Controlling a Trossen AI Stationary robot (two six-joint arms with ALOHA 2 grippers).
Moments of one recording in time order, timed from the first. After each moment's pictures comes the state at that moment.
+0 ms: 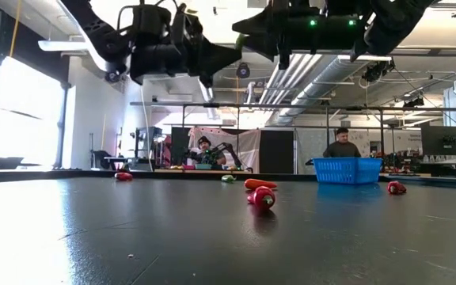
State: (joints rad) left arm 0.42 1.63 0.80 0.83 0.61 -0.05; right arm -0.16 1.49 0.74 0.89 0.05 0.07
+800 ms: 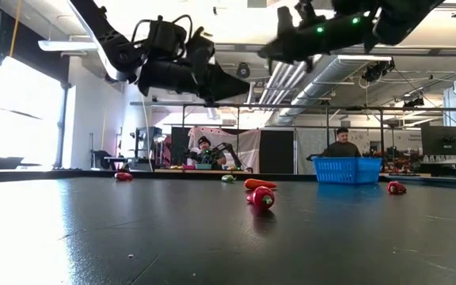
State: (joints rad) left arm 0.42 1.74 0.86 0.74 0.44 0.08; right arm -0.30 1.34 0.74 0.61 0.24 0.05
